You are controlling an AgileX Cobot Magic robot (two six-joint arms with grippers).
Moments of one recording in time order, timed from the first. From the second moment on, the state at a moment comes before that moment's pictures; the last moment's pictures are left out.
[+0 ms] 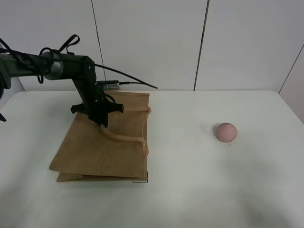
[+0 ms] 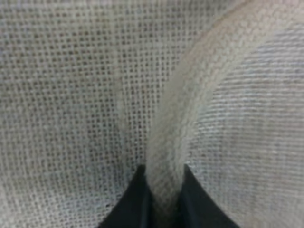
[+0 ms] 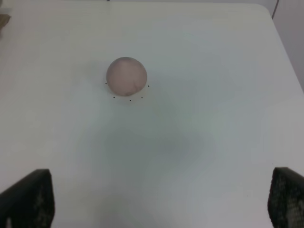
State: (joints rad) left arm -0.29 2.23 -1.71 -0.01 0.84 -0.22; right arm -0.01 0.00 -0.49 0.03 1.03 -0.07
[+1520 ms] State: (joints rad) left arm -0.29 1.85 -2.13 0.00 1.17 -0.14; right arm -0.01 0.46 -0.64 0.04 1.01 -0.04
